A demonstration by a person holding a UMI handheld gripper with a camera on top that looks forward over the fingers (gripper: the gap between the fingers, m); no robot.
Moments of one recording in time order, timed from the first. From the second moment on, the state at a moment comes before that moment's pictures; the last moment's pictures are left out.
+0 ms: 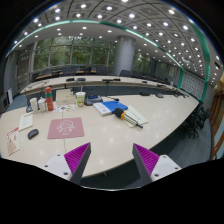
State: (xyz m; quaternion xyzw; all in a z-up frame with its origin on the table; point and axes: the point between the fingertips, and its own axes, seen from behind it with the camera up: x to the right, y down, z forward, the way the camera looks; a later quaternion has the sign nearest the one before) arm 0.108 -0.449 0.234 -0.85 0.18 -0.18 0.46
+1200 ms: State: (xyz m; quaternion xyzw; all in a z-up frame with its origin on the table) arm -0.312 -0.059 -0.005 -0.89 0.05 0.03 0.45
